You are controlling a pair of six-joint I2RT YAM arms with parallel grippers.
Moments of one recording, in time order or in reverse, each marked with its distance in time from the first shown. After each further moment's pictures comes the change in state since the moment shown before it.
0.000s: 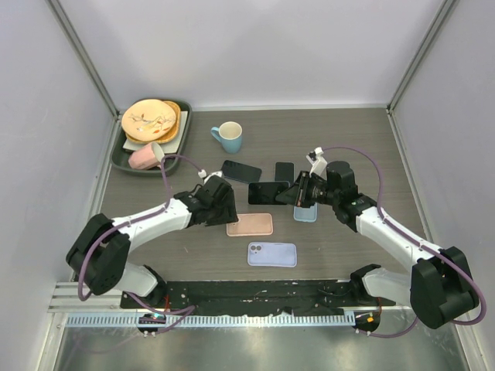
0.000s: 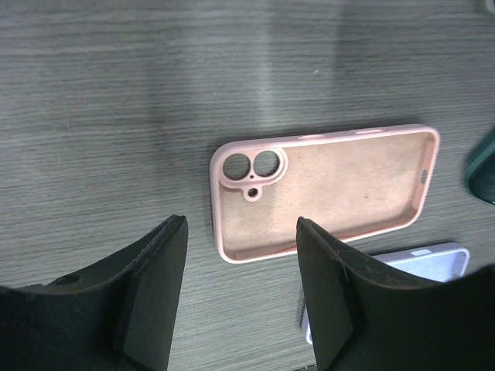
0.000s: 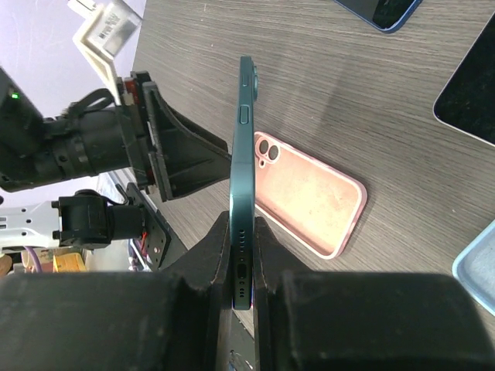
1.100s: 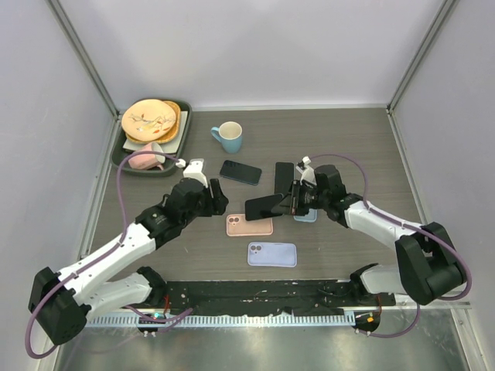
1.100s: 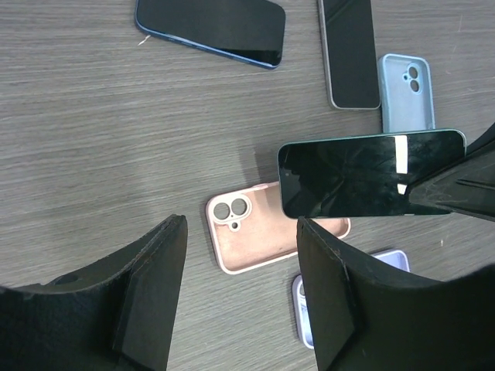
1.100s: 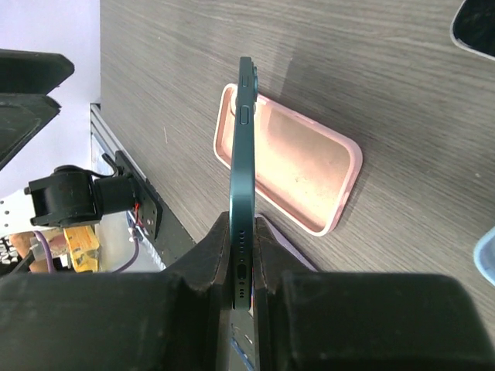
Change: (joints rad) left arm 0.000 -0.459 -0.080 0.093 -0.128 0.204; right arm 0.024 0.156 -0.012 -0.005 -0.047 0.010
